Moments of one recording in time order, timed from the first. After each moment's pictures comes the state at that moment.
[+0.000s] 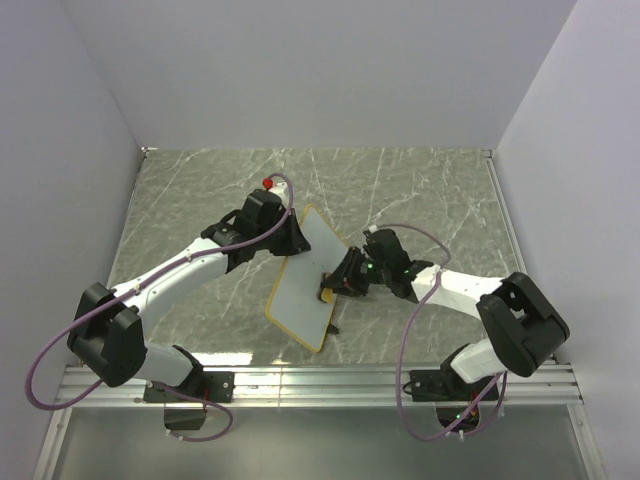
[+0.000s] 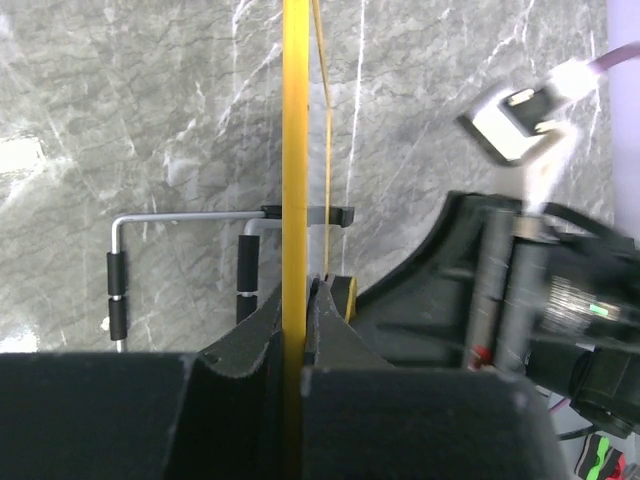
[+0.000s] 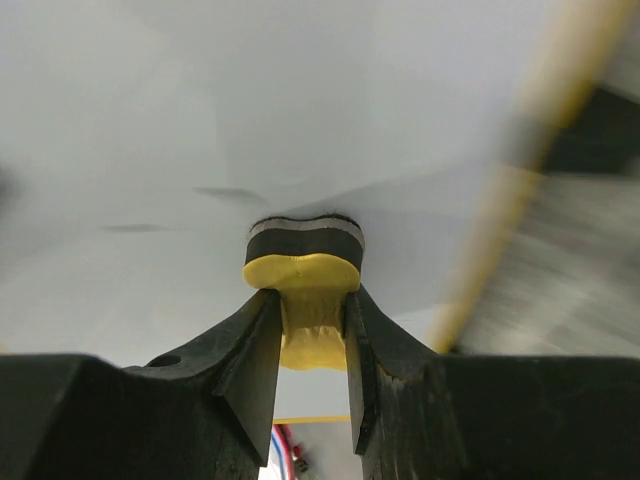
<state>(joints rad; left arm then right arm) -0.64 1.39 1.03 -0.32 0.14 -0.62 0.64 1.47 0.65 0.12 -0.42 1.13</state>
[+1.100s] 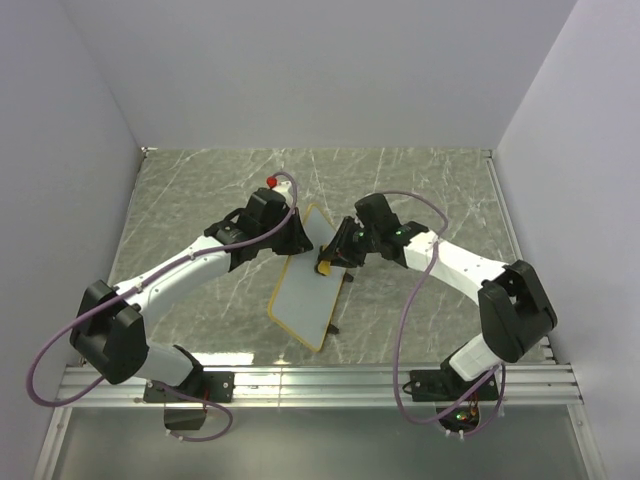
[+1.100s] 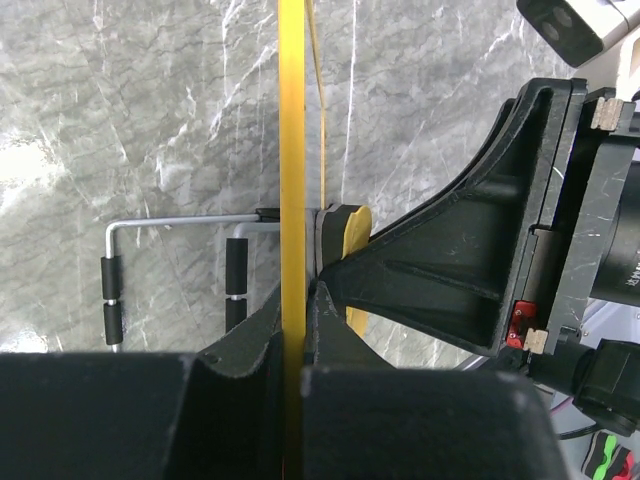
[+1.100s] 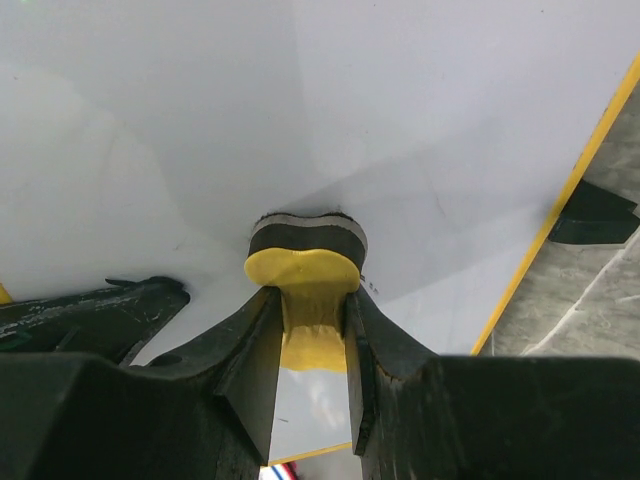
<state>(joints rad) -0.66 1.41 1.06 -0.33 0.13 -0.60 0.61 1.53 1.01 -0.29 -0.31 1.03</state>
